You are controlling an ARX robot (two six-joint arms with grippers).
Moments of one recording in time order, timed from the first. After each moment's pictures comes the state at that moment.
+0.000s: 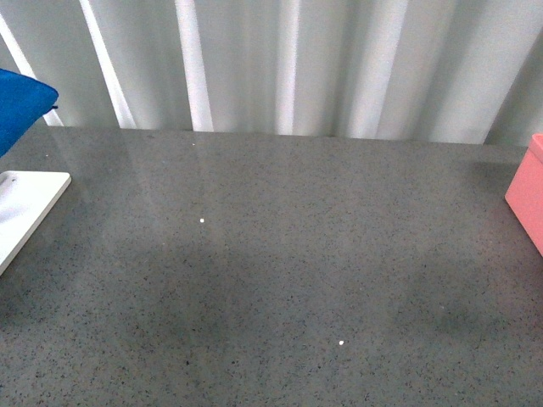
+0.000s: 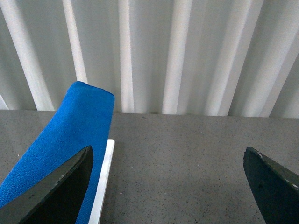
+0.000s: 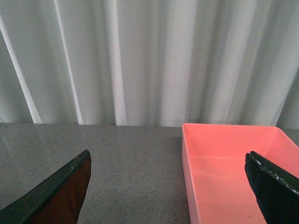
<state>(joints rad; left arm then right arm) 0.00 0.00 0.02 0.00 0.00 0.00 0.00 0.00 0.02 0.00 0.00 -0.01</state>
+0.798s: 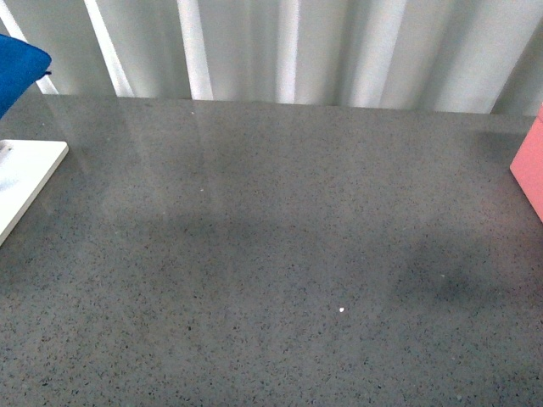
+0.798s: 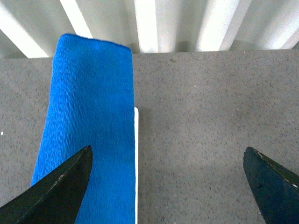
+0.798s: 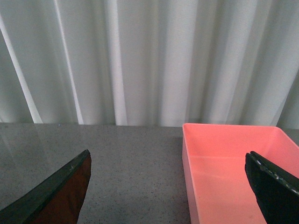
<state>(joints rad) 0.14 1.38 0.81 0.06 0.09 0.16 0.00 0.00 0.02 0.00 0.00 -0.01</state>
